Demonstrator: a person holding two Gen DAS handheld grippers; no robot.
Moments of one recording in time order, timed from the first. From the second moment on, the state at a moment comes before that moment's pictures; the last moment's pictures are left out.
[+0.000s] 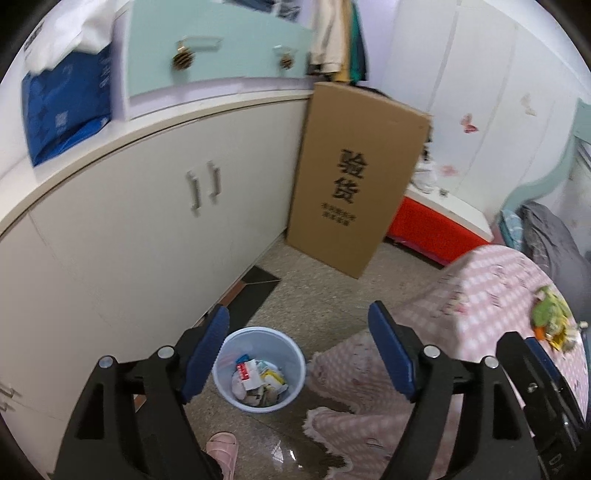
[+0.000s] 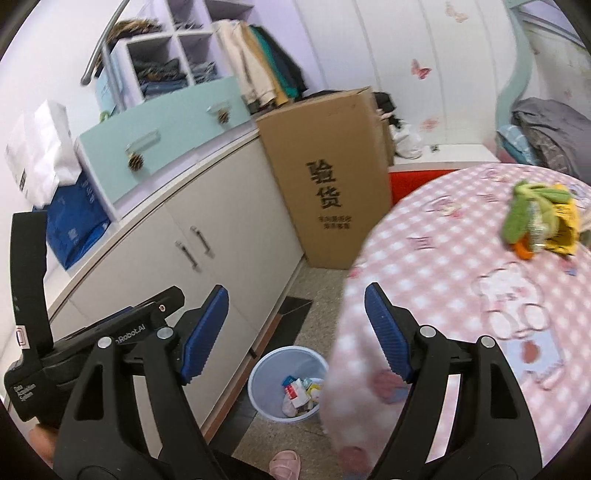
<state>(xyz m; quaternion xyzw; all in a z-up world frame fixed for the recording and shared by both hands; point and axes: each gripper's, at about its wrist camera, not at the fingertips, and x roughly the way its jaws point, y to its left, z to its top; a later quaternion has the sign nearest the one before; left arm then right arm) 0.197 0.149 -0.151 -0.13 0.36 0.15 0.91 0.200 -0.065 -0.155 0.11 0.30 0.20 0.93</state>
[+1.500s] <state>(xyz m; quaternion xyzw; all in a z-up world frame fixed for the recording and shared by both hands) 0.425 -0.163 -0.194 -0.11 0.48 -0.15 0.85 0.308 -0.386 -0.207 0.30 0.37 -0.02 0.88</state>
